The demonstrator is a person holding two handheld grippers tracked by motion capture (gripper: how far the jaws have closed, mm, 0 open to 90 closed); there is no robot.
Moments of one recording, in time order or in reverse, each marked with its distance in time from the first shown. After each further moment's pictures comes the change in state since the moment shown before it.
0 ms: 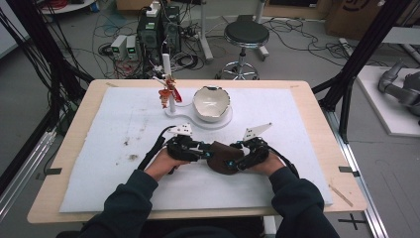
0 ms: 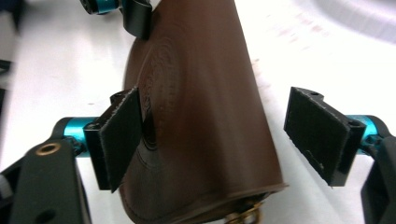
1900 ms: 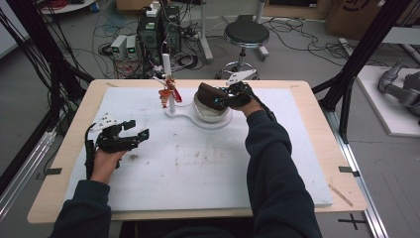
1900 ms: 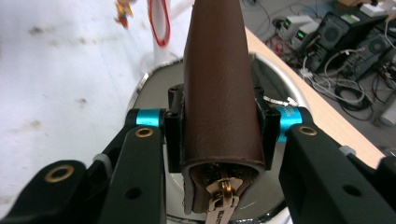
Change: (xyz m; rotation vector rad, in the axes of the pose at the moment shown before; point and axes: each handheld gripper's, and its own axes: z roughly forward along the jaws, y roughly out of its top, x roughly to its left) left arm 0.031 -0.047 -0.169 -0.283 0.563 -0.118; right arm -0.090 0.142 0.009 -0.087 -0.312 -0.218
